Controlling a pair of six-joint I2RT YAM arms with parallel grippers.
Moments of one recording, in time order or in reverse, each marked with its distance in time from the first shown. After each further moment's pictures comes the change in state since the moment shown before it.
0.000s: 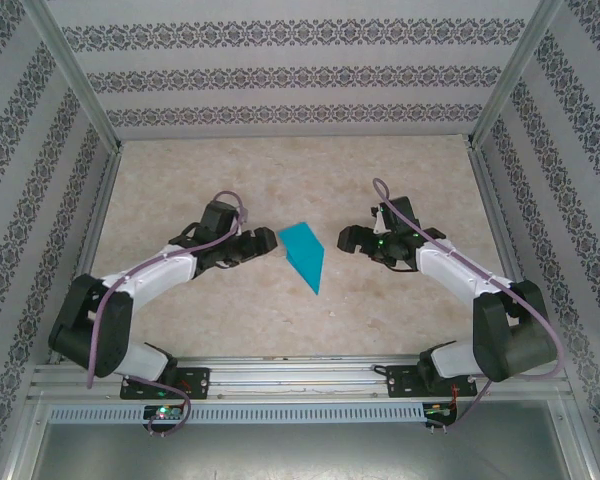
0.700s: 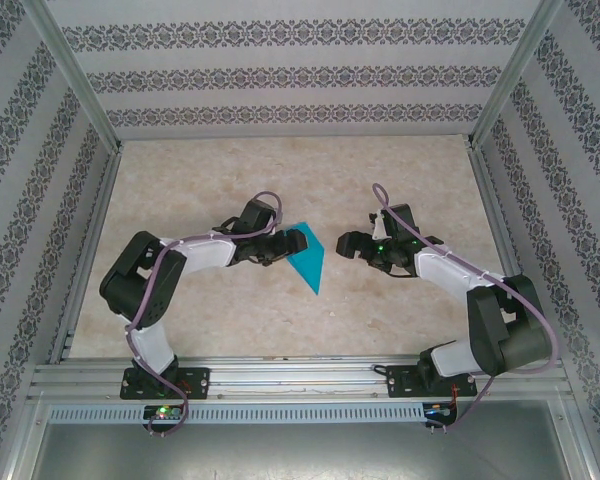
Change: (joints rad) left arm -0.110 0.346 0.170 0.151 0.052 -0.081; right arm -0.019 0.029 -0.080 0.135 -0.094 0.011
